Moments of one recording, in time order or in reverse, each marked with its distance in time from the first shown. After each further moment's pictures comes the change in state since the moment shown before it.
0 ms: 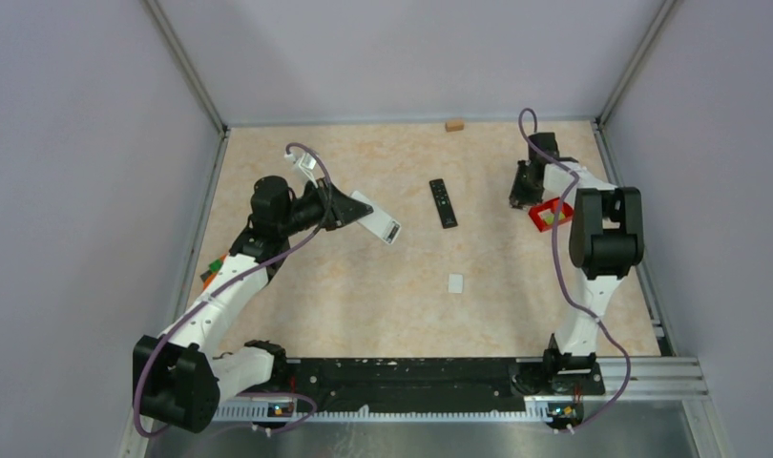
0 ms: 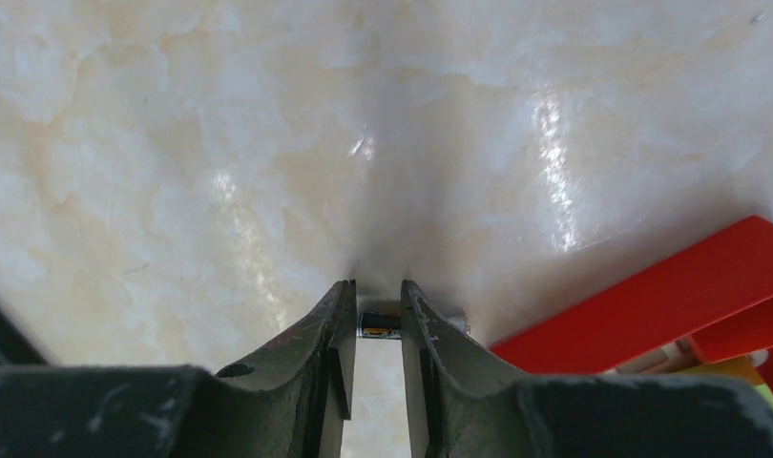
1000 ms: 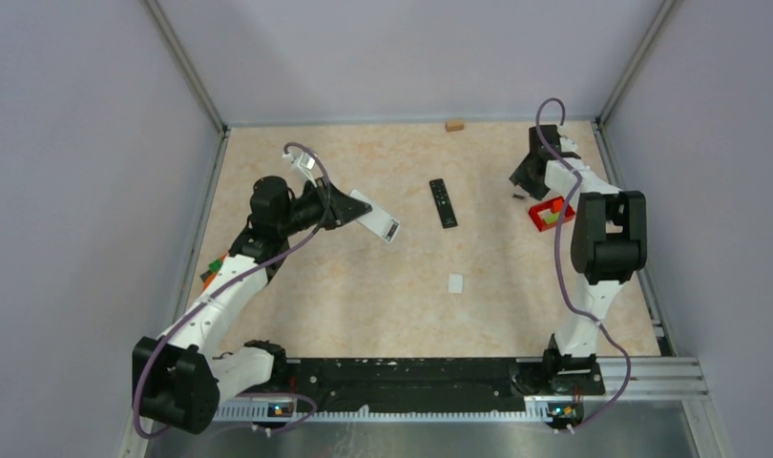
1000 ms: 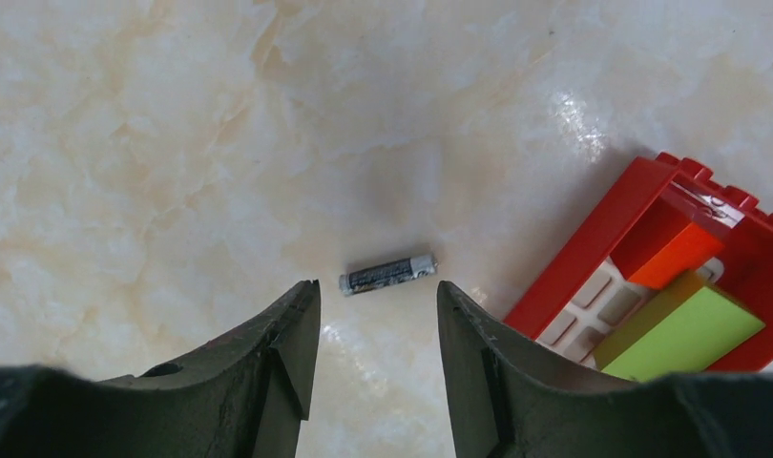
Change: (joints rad) left arm 0.000 -0.007 0.000 0.000 -0.023 0.003; right arm 0.014 -0.069 0.005 0.005 0.192 0.350
